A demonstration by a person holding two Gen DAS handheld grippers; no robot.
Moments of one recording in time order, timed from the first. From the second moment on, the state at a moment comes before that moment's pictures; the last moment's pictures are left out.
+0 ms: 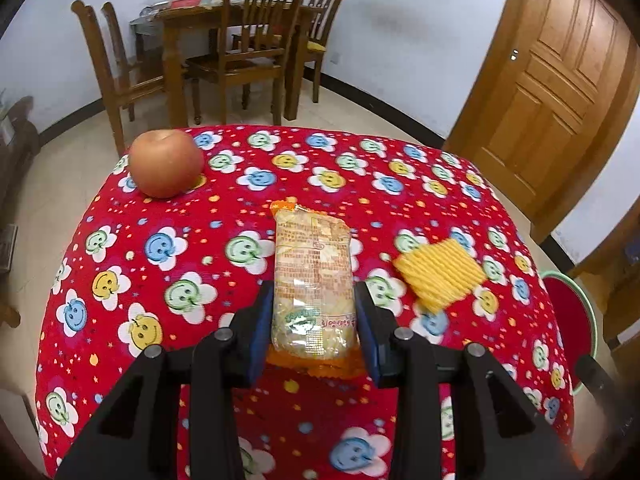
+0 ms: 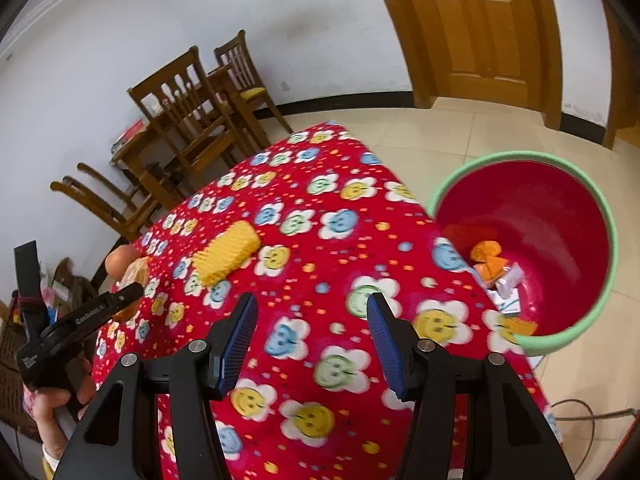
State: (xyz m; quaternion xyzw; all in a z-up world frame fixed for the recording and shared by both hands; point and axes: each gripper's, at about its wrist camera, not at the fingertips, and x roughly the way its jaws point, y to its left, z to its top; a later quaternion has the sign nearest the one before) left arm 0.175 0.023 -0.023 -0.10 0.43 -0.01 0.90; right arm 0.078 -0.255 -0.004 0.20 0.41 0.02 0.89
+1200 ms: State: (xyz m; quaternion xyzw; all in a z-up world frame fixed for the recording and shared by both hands) left arm 0.176 0.052 -0.053 -0.12 0.43 0.00 0.90; right arm 0.201 -0.145 -0.055 0.12 0.45 0.03 0.88
